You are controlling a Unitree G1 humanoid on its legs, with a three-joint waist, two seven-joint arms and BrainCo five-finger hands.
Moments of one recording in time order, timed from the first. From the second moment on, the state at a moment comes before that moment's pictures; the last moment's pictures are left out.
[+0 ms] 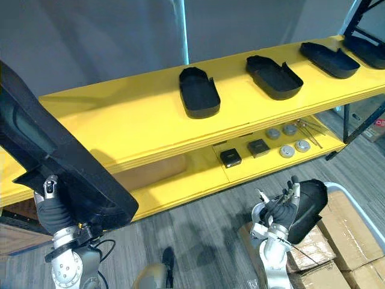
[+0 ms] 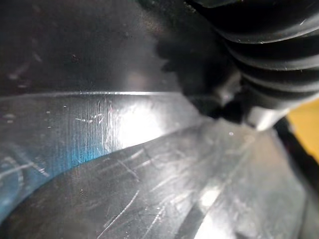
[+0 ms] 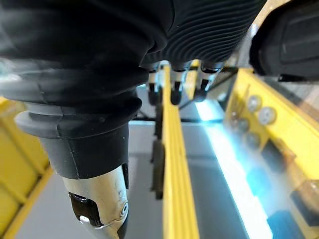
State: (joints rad) left arm 0.37 0.03 0.07 -0.40 -0.28 -0.43 0.32; right arm 0.15 -0.10 -0.01 0.10 0.09 -0.44 -0.50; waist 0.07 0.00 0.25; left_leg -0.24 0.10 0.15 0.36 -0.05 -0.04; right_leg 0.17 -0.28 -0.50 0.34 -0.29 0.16
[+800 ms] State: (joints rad) left arm 0.13 0.15 0.18 -0.33 -0.10 -0.39 0.33; right arm 0.02 -0.22 -0.16 -0.13 -0.06 -0.55 -0.43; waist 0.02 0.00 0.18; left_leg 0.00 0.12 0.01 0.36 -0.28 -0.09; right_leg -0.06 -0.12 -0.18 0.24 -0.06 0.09
